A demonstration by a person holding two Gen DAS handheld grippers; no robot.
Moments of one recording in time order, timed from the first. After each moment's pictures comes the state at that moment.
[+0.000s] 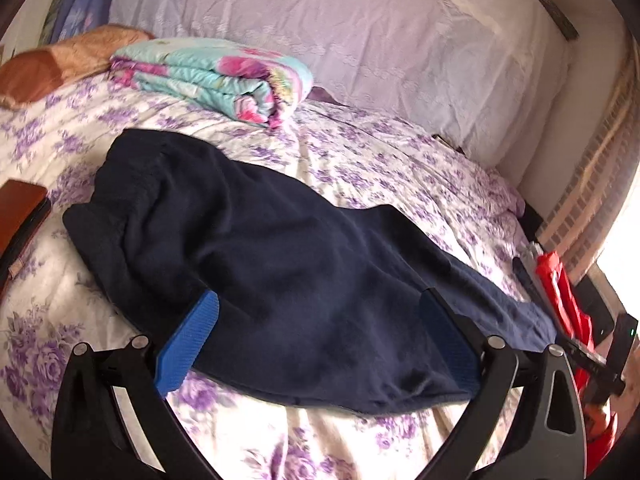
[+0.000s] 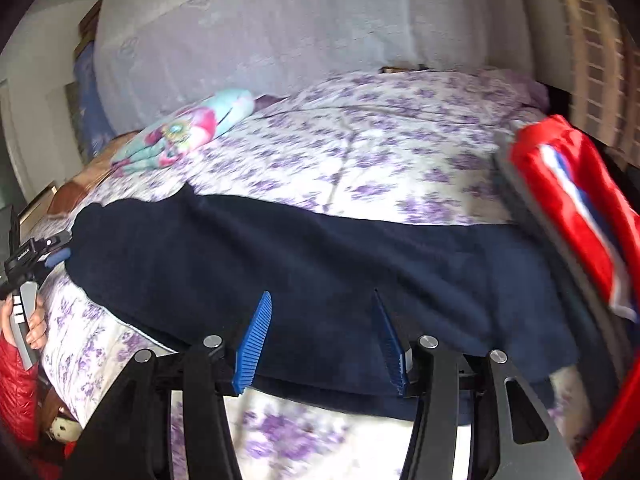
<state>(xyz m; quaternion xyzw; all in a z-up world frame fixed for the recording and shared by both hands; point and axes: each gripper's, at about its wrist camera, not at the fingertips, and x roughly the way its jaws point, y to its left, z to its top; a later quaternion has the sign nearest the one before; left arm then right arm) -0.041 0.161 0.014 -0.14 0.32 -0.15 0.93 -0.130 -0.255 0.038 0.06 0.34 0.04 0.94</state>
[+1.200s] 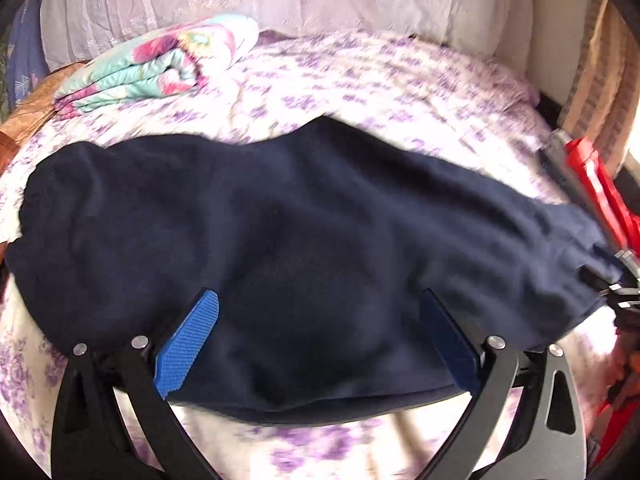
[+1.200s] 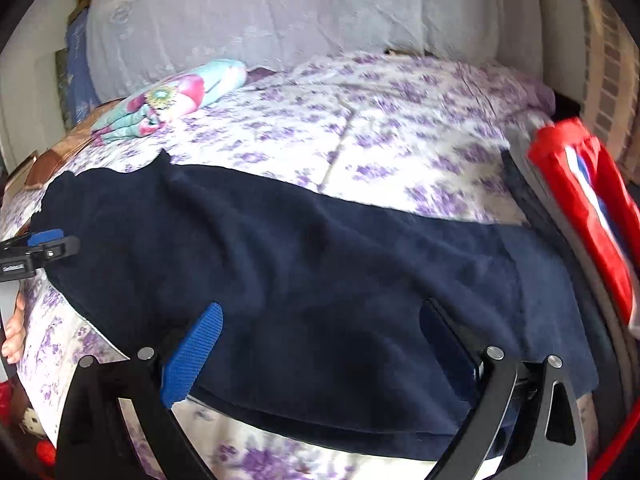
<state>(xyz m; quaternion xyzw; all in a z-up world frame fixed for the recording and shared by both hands) -0.025 0.049 0.015 0.00 0.40 -0.16 0.90 -0.110 -0.255 0.010 0.04 0.39 -0.01 0.92</state>
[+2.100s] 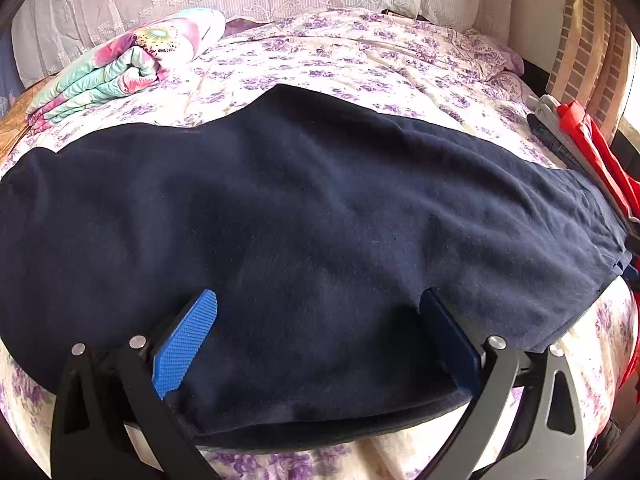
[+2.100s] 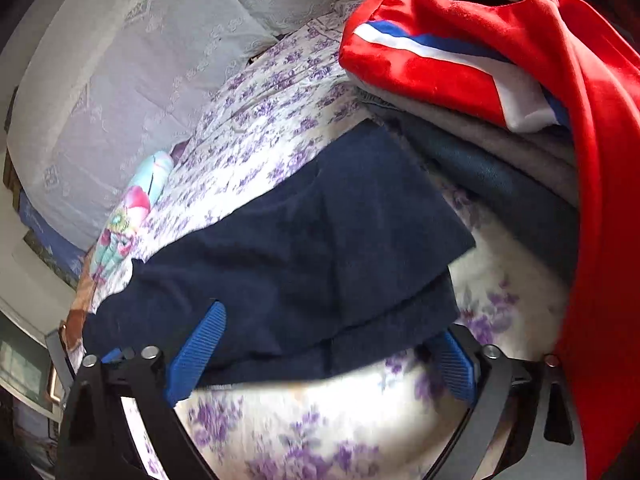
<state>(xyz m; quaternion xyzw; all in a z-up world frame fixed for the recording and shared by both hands) -0.020 0.017 -0.022 0.04 0.42 -0.18 0.89 -0.165 -0.373 -0.010 0.33 0.33 -0.07 0.88</state>
